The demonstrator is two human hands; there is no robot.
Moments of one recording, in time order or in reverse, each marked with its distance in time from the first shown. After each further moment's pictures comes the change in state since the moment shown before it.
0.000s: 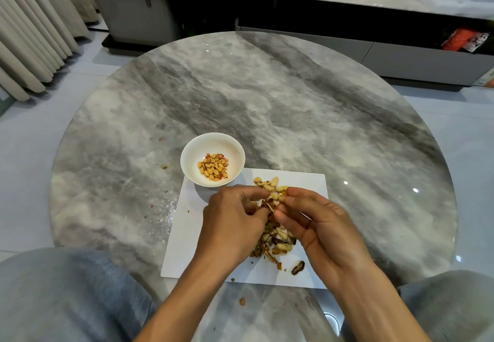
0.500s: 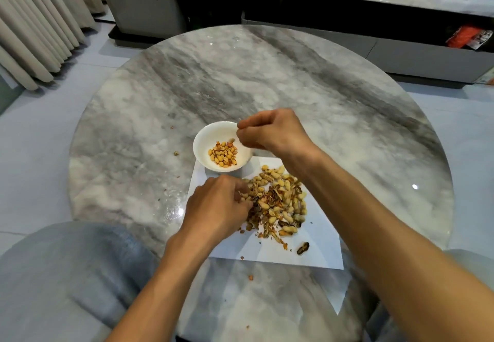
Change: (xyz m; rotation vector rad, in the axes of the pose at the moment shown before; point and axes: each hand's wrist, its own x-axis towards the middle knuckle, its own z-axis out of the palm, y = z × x) left_hand 0.006 -0.026 -0.031 0.450 -0.104 0.032; right_hand 0.055 -0.035 0.097 -0.820 -0.197 -0.352
